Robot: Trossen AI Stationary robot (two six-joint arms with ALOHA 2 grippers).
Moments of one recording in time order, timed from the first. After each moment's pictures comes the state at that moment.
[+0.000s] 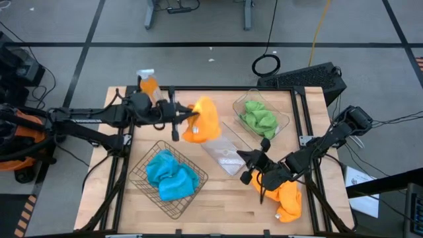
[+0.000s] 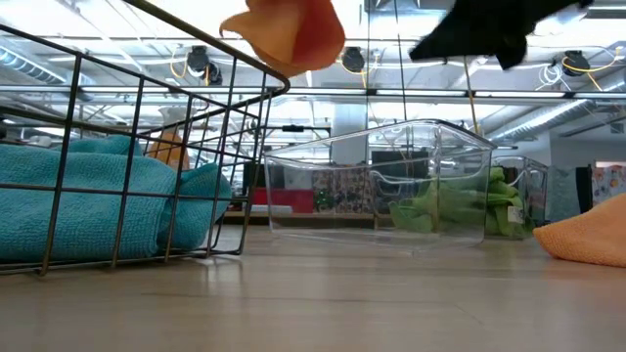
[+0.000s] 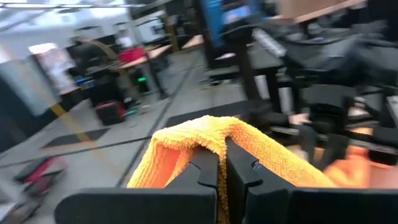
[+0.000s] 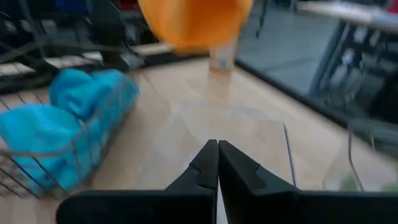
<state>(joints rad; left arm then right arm) 0.04 1.11 1.07 0.01 -0.09 0.31 0.58 1.41 0.81 -0.01 1.07 0.54</state>
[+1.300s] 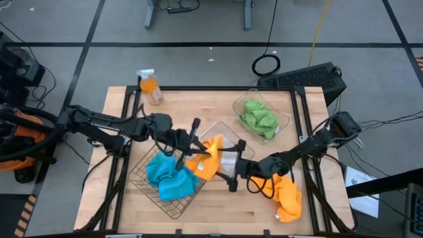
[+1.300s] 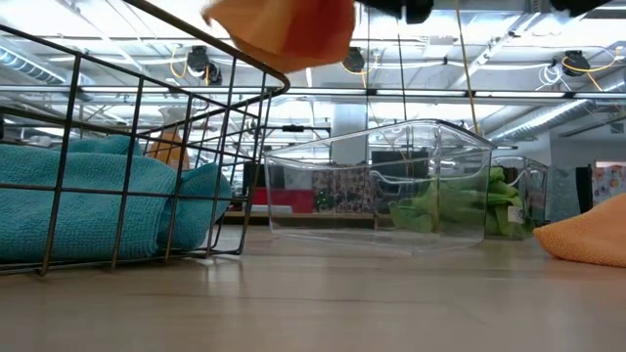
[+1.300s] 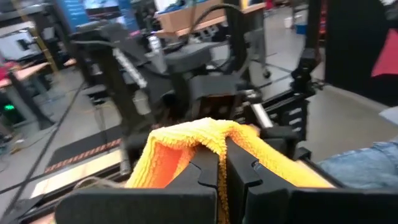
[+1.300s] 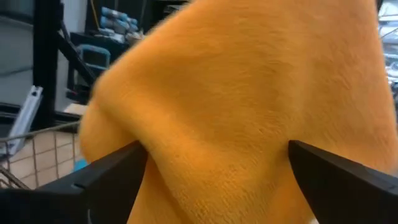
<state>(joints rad) -0.13 1.32 1.07 0.14 0.23 0.29 0.44 1.62 0.81 0.87 0.66 -0.26</state>
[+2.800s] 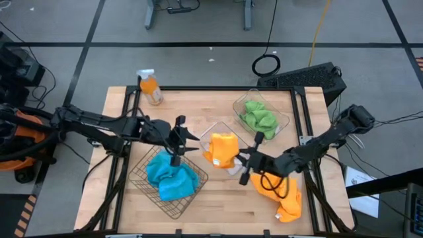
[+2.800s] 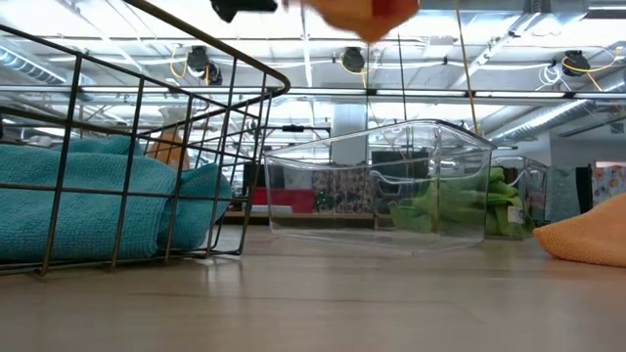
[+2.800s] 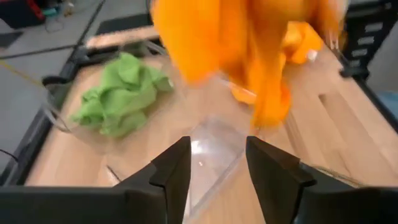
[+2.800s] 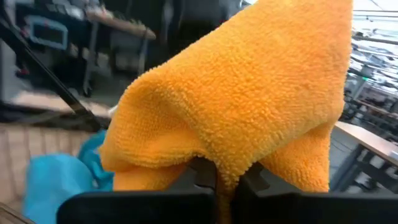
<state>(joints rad) -0.17 1.22 1.06 -0.33 -0.12 0.08 0.52 1.37 0.87 0.49 0.89 -0.27</state>
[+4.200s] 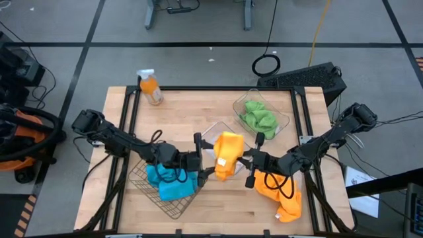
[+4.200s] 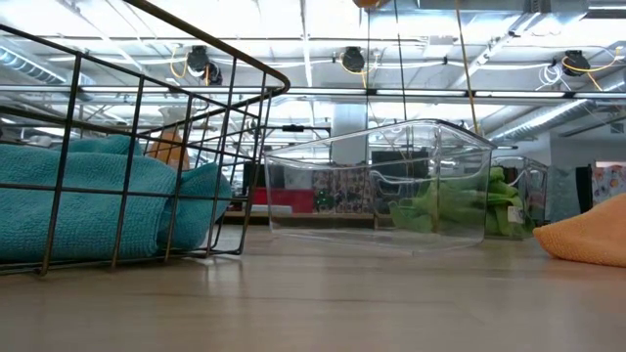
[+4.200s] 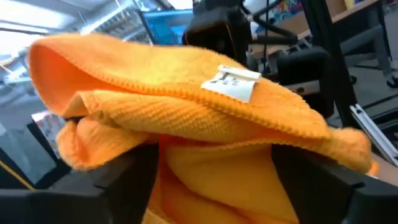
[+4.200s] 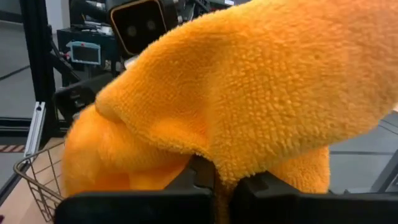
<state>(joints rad) -0.34 1.58 0.95 0.79 -0.35 0.51 0.54 1.31 0.87 0.37 0.80 -0.06</state>
